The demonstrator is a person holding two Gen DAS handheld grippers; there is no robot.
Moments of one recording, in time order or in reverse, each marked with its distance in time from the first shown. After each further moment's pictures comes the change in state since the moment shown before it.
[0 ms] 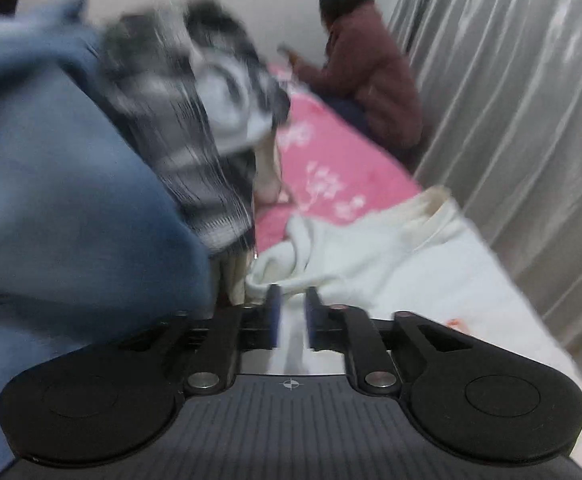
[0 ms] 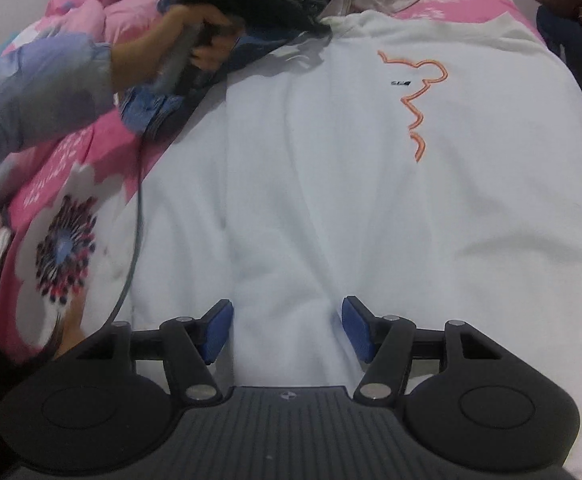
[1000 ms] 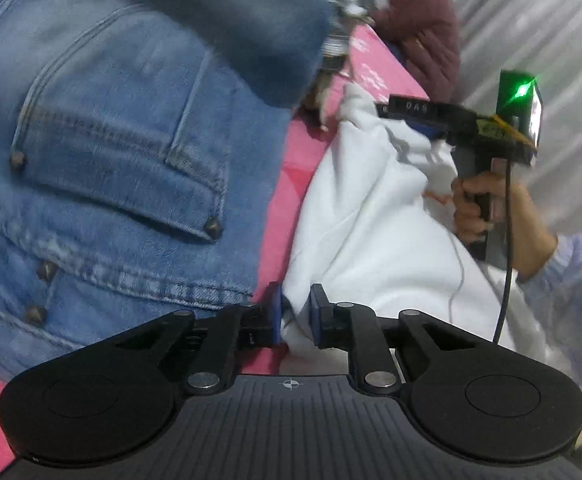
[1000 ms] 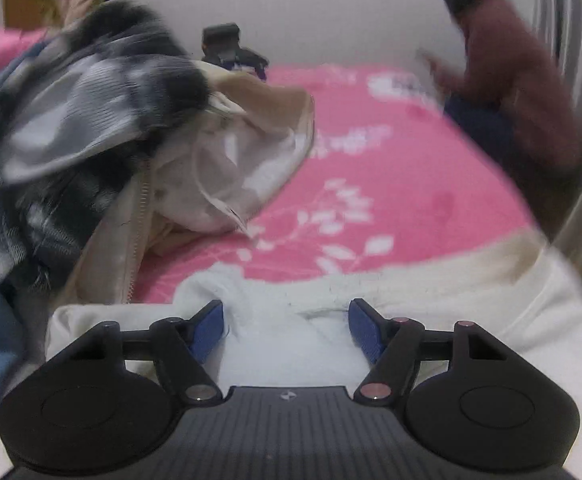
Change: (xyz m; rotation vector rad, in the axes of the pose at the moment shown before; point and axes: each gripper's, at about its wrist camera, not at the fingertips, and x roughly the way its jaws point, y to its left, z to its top) left arm -0.069 0.037 -0.087 -0.236 0.259 -0.020; right arm 0.161 -0.119 0.281 0.142 -0.356 -0.357
